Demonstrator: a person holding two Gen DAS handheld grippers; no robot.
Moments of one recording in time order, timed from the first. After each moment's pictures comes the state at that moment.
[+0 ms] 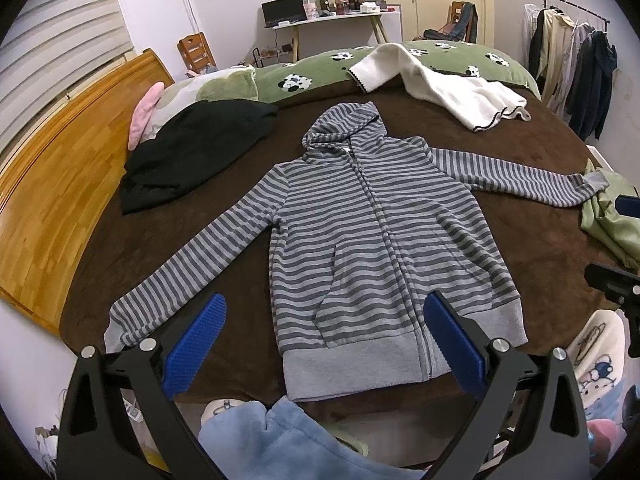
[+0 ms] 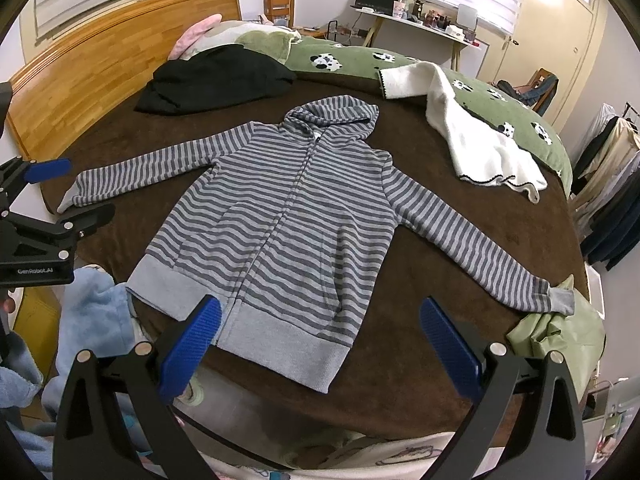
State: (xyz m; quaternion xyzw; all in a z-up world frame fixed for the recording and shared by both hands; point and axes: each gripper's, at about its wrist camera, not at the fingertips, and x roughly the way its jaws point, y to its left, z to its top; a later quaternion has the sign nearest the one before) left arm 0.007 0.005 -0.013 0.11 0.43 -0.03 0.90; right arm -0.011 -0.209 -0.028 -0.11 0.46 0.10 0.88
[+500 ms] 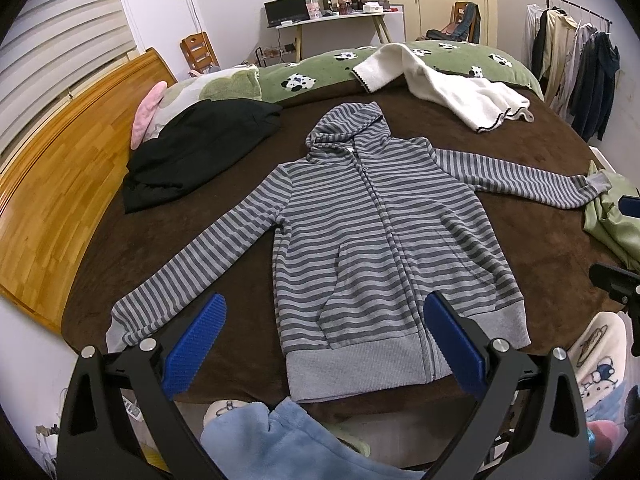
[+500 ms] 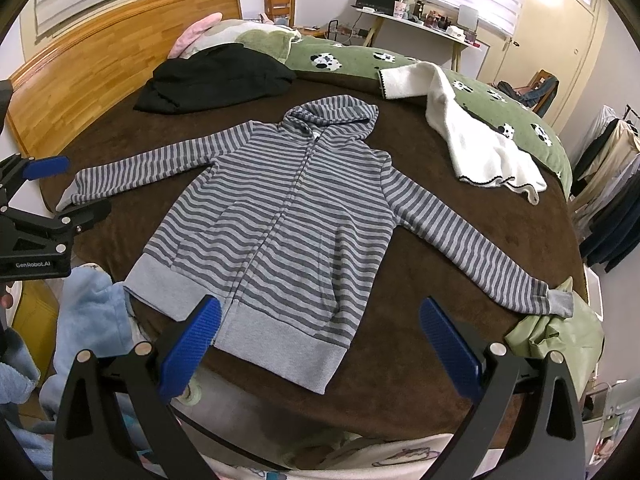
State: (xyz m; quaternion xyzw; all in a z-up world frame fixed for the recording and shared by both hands) left arm 0.008 0.010 -0.012 0.11 0.43 -0.03 0.90; right arm -0.009 -0.209 -0.029 -0.11 0.46 0.10 0.88
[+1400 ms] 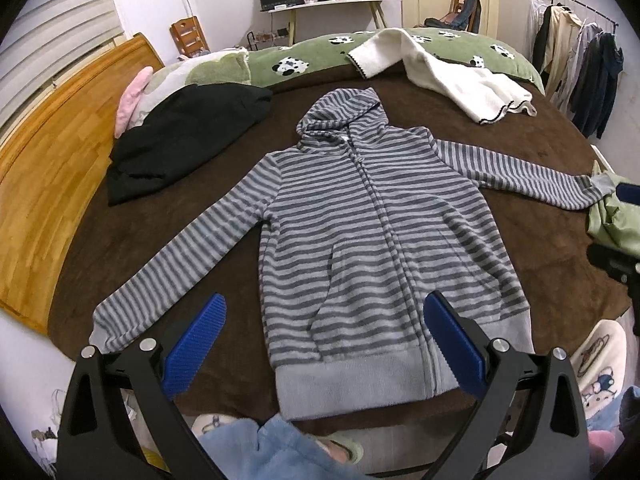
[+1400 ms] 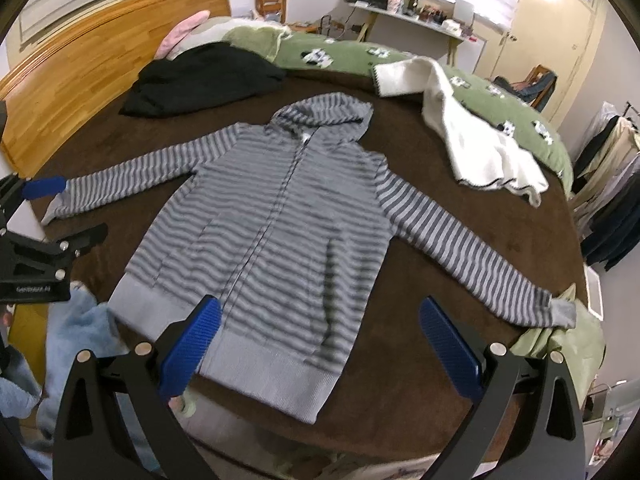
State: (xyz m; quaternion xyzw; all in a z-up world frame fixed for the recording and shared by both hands) left arm 0.054 0.006 -0.035 0.10 0.46 -0.04 0.88; right arm 0.042 -0.212 -0.039 -0.11 0.46 0.09 0.88
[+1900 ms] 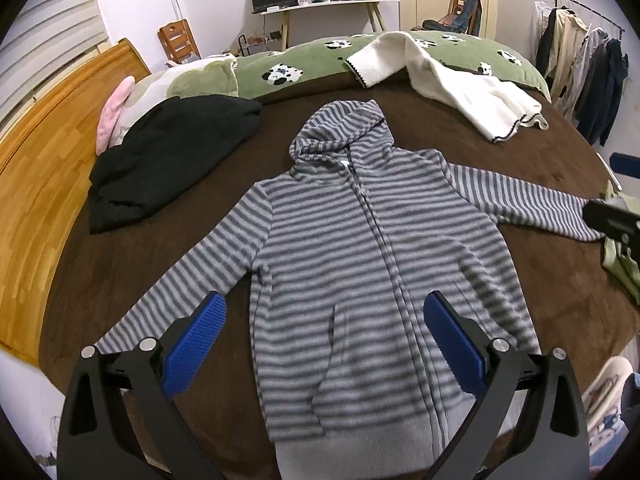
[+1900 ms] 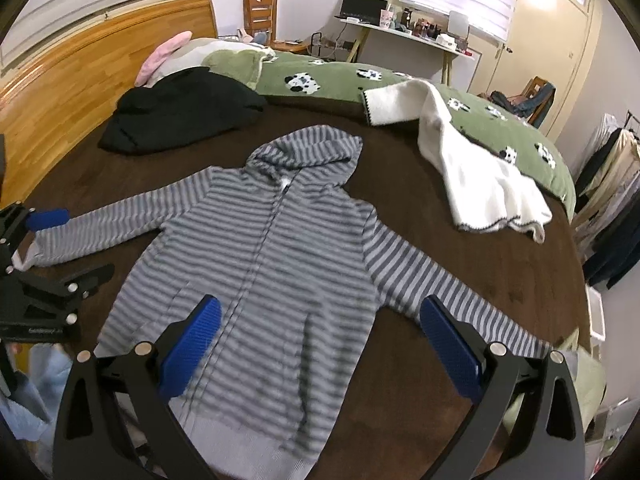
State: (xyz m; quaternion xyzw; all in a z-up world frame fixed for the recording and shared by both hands) left arm 0.157 -0.005 -0.047 0.10 0.45 -0.05 0.89; right arm 0.157 -0.216 -0.035 -0.11 0.43 0.08 0.89
